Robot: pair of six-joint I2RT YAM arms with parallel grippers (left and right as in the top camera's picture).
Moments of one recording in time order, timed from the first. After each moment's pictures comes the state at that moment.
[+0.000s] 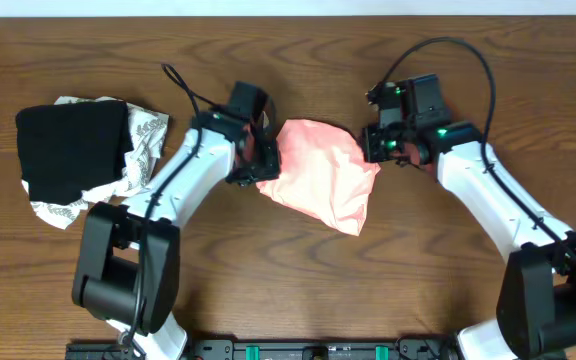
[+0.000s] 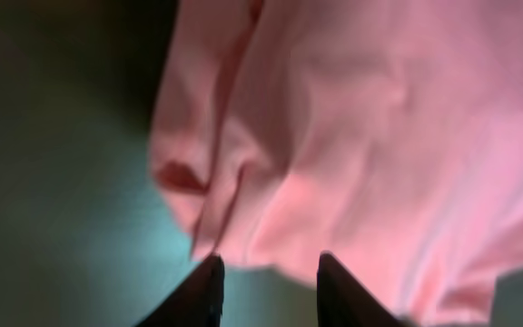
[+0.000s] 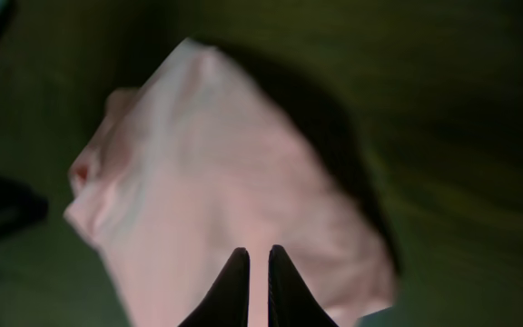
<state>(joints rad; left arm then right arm) -0.36 1.82 1.24 -0.75 0.24 -0.49 0.26 1.69 1.16 -0.47 -0.32 0.17</state>
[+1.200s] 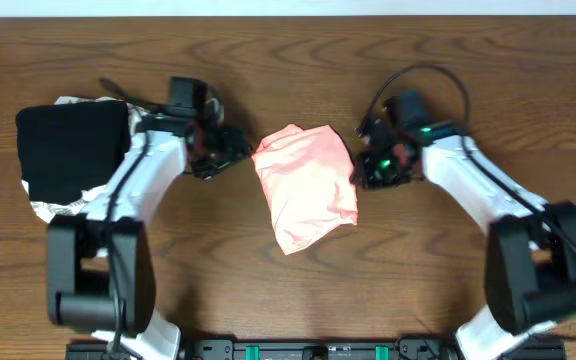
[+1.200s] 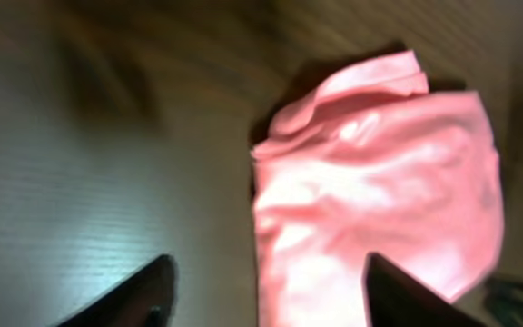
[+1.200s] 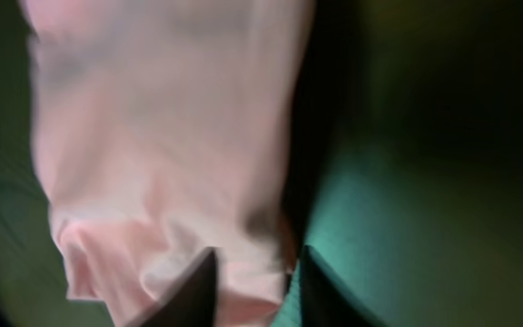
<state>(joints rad) -0.11 1.75 1.19 -0.69 0.40 -0.52 0.27 1.78 1.16 -0.67 -0.42 0.13</state>
